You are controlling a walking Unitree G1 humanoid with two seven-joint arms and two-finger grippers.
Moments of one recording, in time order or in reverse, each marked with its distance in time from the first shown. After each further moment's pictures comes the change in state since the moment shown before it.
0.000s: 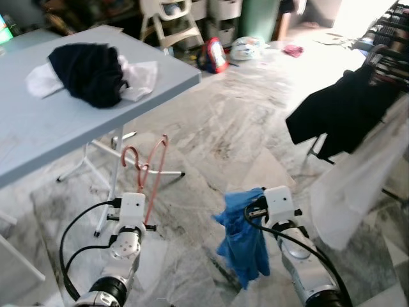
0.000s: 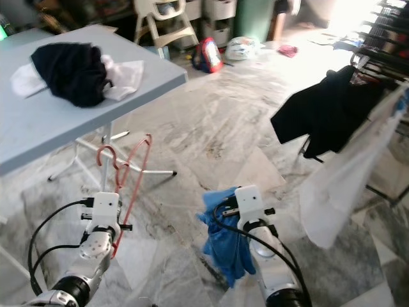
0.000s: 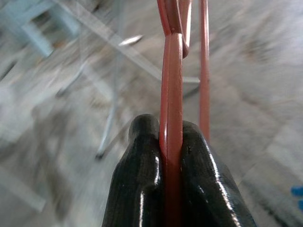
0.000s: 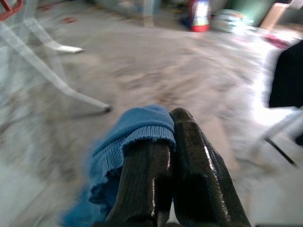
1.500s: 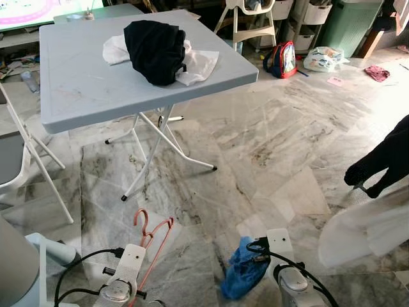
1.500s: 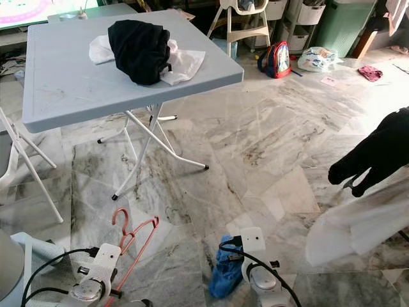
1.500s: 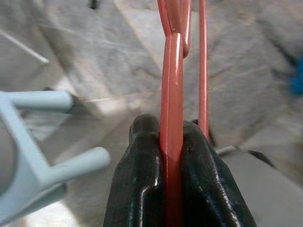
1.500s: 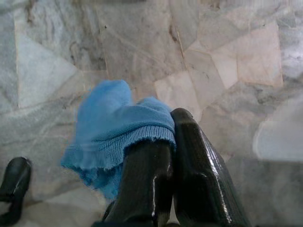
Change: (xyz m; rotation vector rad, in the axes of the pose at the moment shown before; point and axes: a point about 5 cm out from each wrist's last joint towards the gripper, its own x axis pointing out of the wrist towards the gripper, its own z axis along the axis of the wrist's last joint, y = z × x) left arm -0.048 0.016 -0.097 0.225 0.494 -0.140; right arm -0.038 0.011 -0.097 0.068 0.486 -0.030
